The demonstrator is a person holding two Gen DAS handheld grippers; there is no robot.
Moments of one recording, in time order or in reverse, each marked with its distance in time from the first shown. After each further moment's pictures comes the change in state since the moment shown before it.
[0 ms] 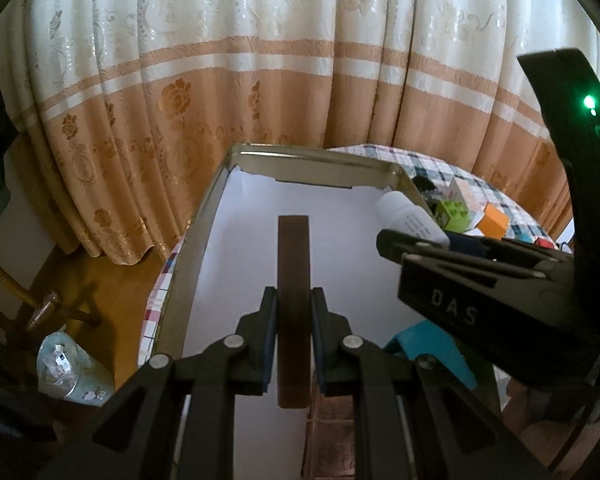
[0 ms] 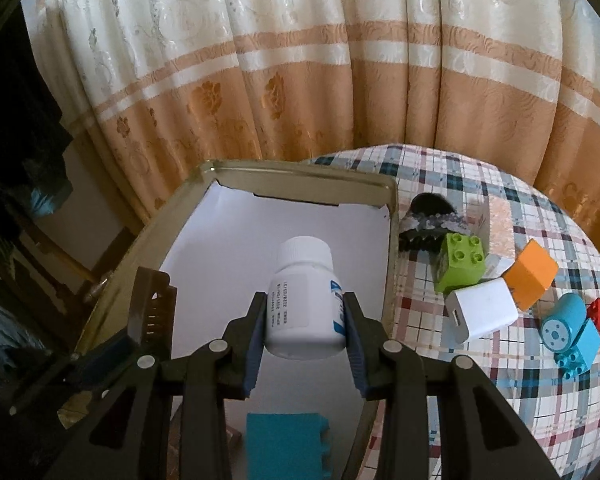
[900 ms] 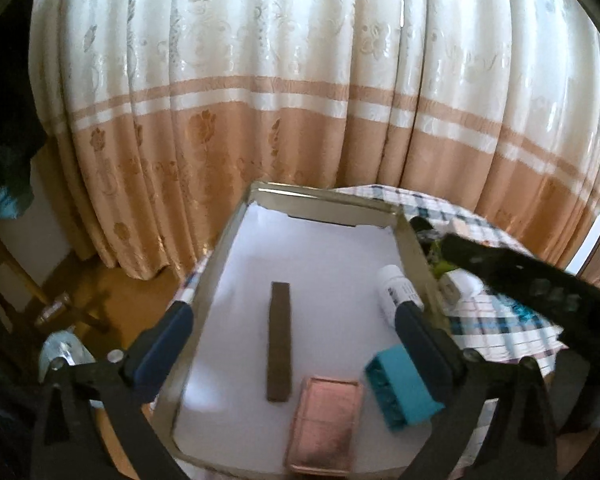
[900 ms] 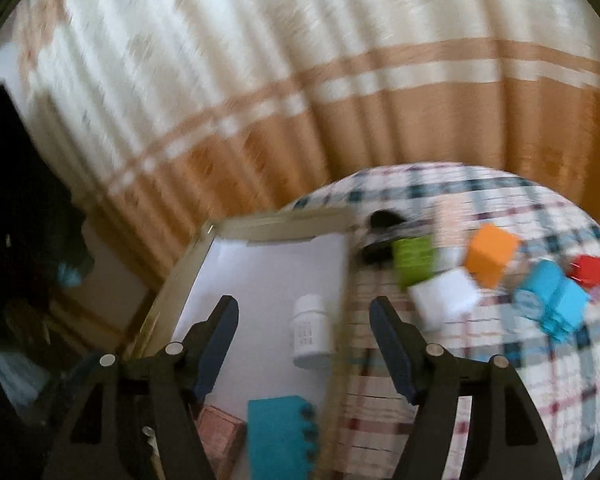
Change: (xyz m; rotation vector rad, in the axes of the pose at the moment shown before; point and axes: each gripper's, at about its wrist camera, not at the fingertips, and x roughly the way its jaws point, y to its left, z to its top) left arm -0.037 -0.005 -0.002 -0.087 -0.123 0.034; right arm -0.062 -0.055 -0.015 0.225 -0.174 0.076
